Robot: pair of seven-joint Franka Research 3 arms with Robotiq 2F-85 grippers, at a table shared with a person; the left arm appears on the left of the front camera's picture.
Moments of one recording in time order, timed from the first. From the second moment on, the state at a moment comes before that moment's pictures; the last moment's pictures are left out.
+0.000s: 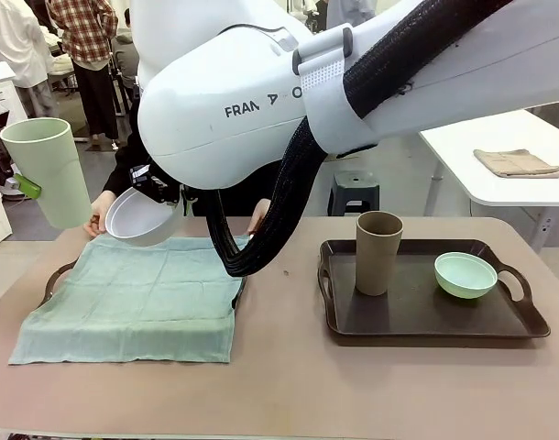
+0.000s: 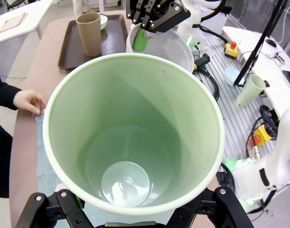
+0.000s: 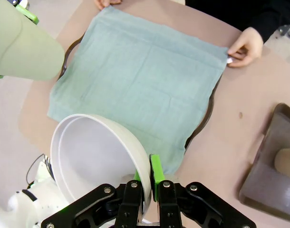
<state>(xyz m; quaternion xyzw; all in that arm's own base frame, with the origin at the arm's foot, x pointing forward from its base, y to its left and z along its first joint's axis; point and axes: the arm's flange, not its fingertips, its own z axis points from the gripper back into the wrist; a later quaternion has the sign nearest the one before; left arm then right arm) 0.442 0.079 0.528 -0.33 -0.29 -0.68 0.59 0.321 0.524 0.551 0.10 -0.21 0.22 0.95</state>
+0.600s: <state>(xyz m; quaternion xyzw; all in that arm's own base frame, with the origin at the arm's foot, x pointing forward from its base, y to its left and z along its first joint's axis) 0.443 0.078 0.522 -0.33 -0.29 -0.68 0.58 0.325 0.523 0.549 0.10 -0.21 0.22 0.95</state>
